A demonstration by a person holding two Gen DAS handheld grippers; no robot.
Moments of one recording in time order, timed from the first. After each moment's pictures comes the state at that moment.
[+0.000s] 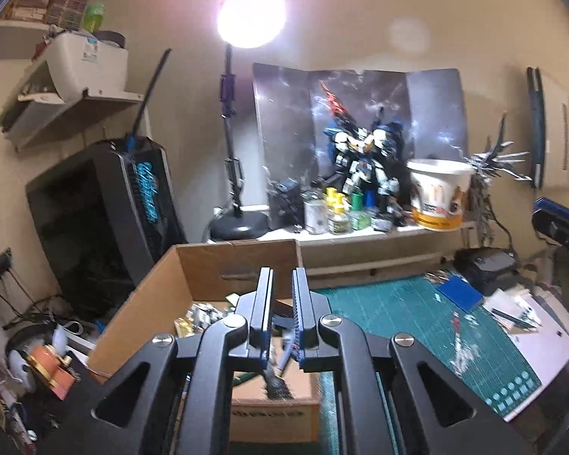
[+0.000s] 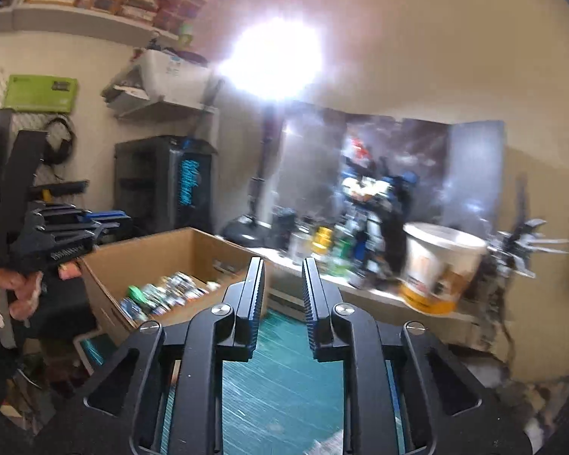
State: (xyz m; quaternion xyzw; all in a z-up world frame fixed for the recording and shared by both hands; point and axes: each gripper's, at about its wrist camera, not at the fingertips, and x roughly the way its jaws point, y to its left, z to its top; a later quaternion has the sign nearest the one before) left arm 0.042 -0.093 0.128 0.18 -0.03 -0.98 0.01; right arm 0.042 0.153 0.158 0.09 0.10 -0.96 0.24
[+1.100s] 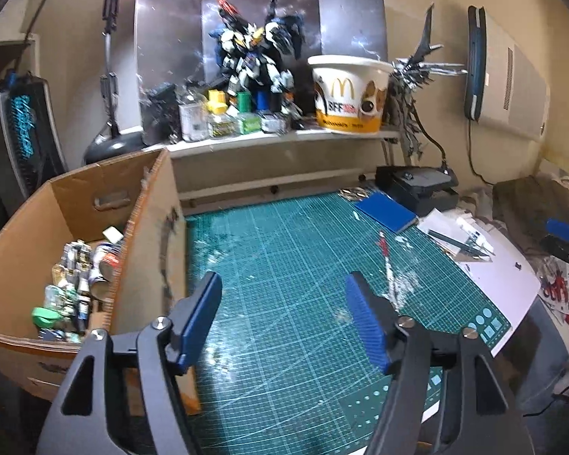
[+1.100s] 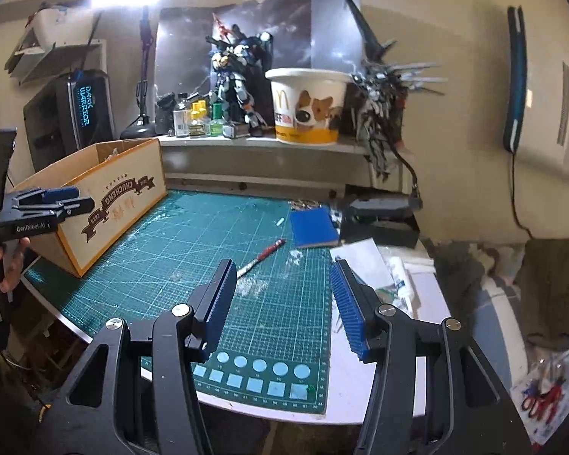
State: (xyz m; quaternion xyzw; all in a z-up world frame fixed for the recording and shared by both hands) left arm -0.005 -0.008 0.022 0.30 -0.04 -0.94 -0.14; right arm 0.065 0.292 0.058 0.27 0.03 -0.96 0.10
